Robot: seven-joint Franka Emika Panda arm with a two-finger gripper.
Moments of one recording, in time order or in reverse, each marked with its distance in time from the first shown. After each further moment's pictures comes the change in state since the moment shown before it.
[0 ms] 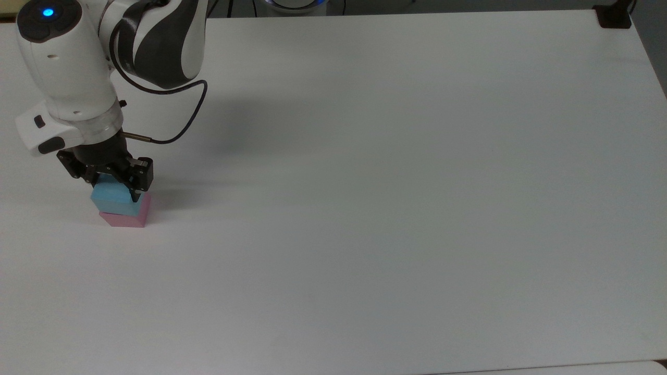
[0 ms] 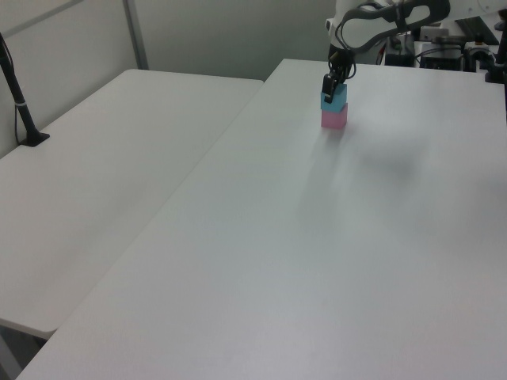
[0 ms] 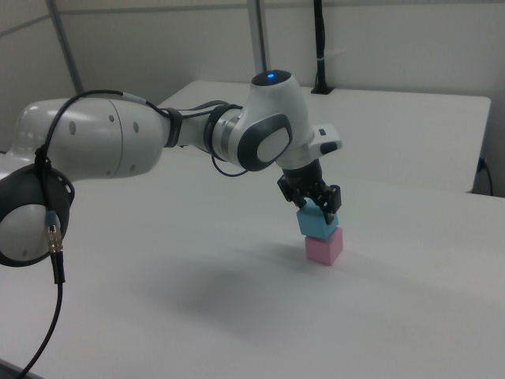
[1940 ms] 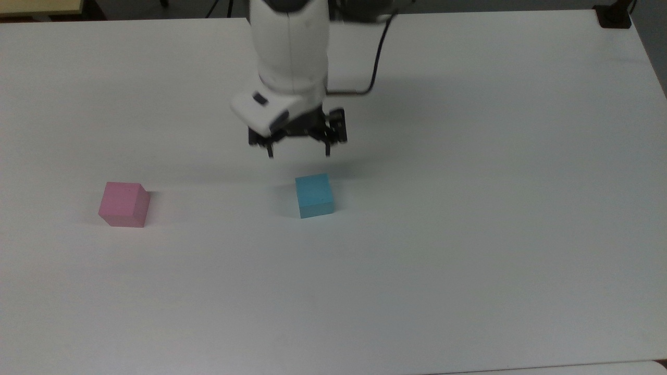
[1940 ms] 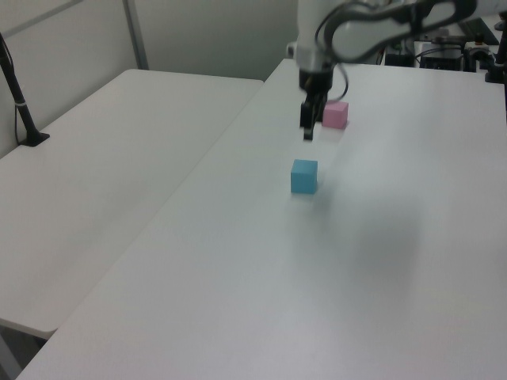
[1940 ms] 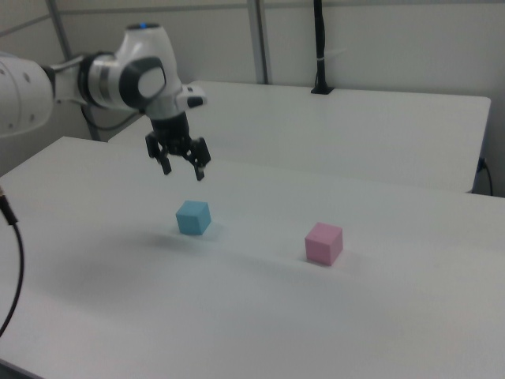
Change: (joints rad) arm 0.407 -0.216 0.002 -0.106 0.009 -0.300 0.191
